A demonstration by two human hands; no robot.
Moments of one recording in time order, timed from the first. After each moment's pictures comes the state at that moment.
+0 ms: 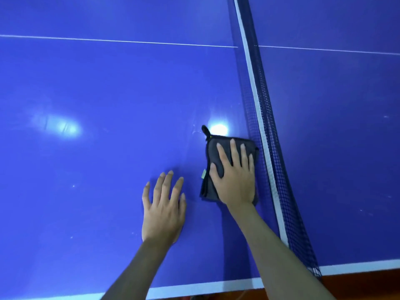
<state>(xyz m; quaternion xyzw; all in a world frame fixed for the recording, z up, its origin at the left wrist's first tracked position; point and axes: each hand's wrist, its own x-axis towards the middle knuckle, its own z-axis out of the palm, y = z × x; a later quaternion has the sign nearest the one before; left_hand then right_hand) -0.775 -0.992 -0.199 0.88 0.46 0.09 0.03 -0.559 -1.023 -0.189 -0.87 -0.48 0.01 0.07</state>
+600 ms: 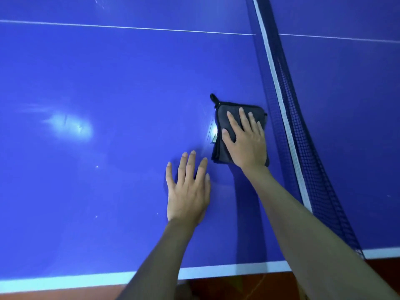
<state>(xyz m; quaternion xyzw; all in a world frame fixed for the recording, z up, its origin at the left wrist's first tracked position) -0.777 -0.988 -0.205 0.89 0.45 0.09 0.02 -0.562 -0.966 -0.188 -0.87 -0.49 0.01 0.09</state>
